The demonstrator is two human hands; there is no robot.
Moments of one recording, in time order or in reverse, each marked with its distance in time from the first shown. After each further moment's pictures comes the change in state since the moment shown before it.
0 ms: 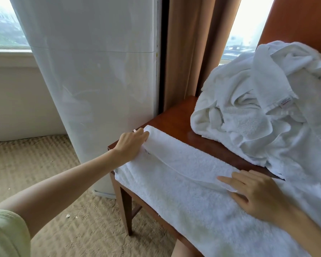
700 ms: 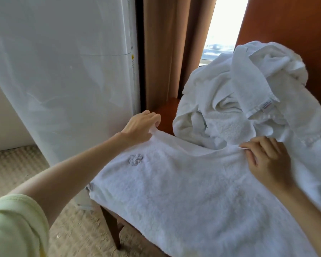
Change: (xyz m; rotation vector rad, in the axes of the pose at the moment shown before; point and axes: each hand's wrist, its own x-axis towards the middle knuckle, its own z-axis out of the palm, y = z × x) left_hand 0.112 0.036 -0.022 -0.240 0.204 0.329; right_hand 0.007 0.103 0.002 -0.421 0.449 0.312
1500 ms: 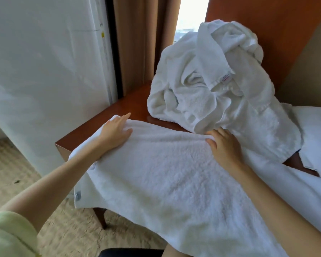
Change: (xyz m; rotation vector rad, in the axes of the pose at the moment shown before) left_hand -0.060 0.042 0.031 -0.260 -0.175 -0.437; right_hand -0.037 -0.033 -0.024 0.154 -0.501 0.416
